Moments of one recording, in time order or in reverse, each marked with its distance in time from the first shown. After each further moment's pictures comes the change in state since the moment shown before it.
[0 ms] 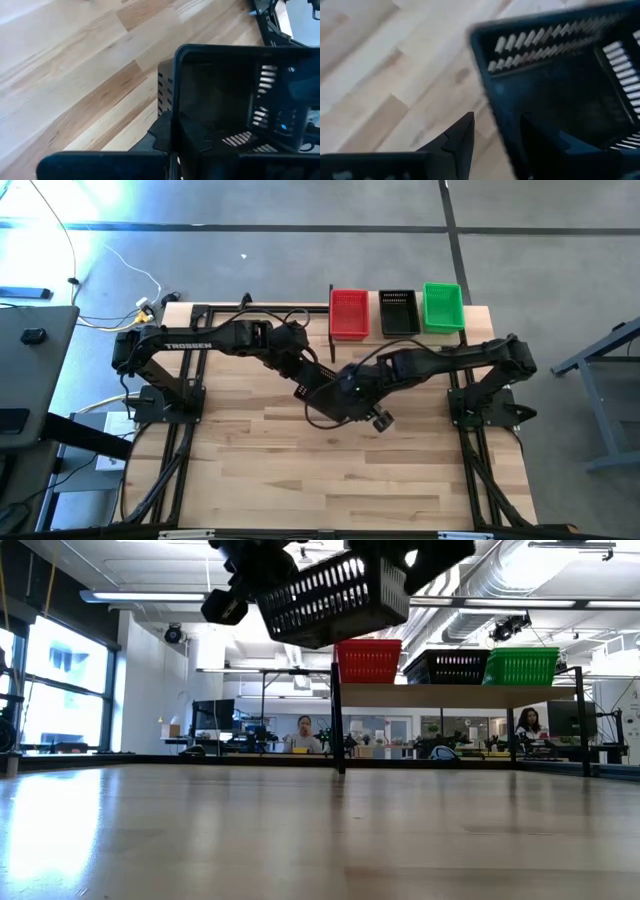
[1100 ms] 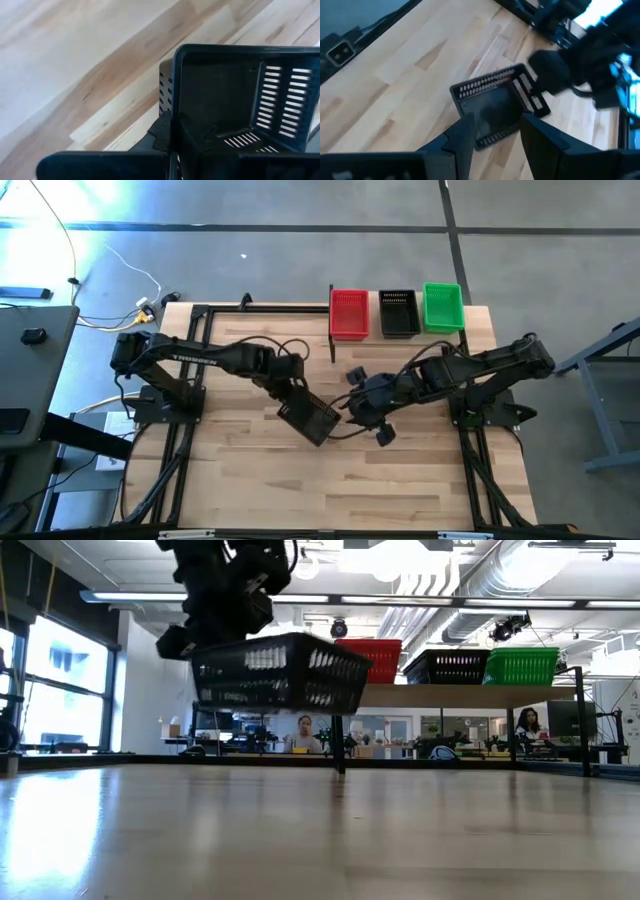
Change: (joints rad) left arm -0.103 0.000 -0.232 0.013 -0.045 -0.019; right arm 0.156 -0.139 0.000 0.183 0.192 0.226
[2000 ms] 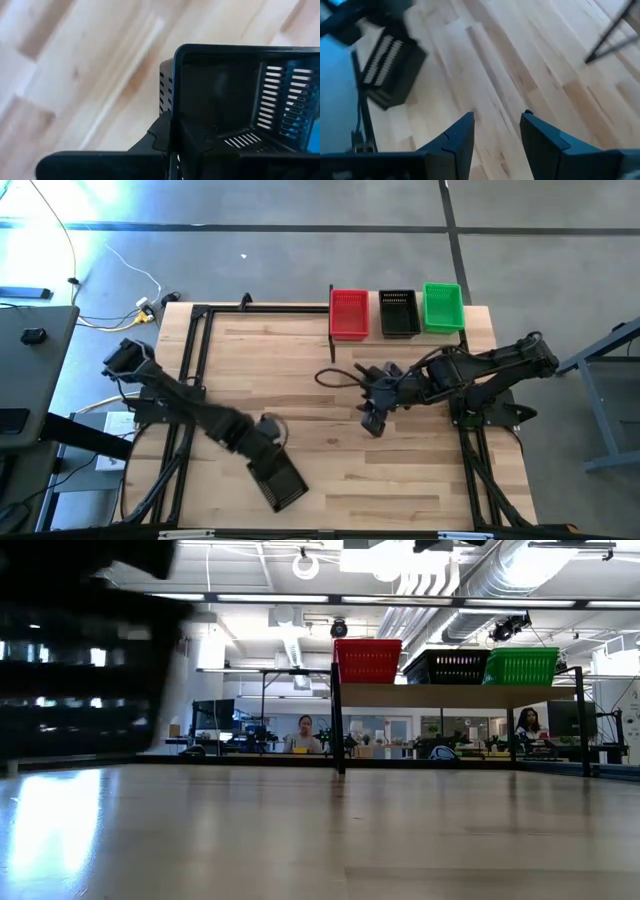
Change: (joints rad) left arm -0.580 0.000 -0.065 -0.022 -0.187 -0.225; right arm 0.019 -0.032 0.000 -0.217 0.179 1.058
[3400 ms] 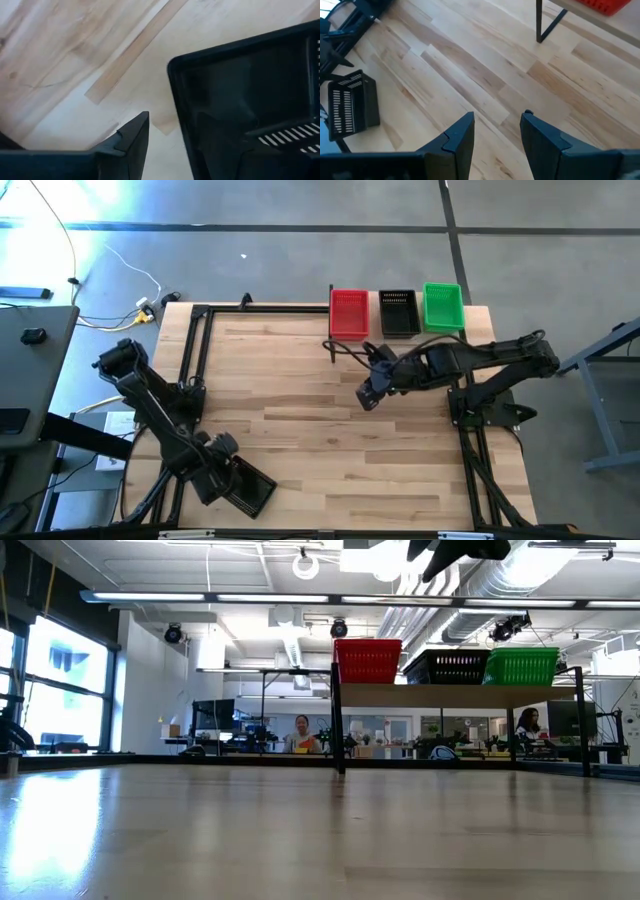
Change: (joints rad) left arm -0.397 -0.050 -0.176 -0.106 -0.073 -0.559; right arm -0.100 -0.014 0.000 -0.098 0.060 0.311
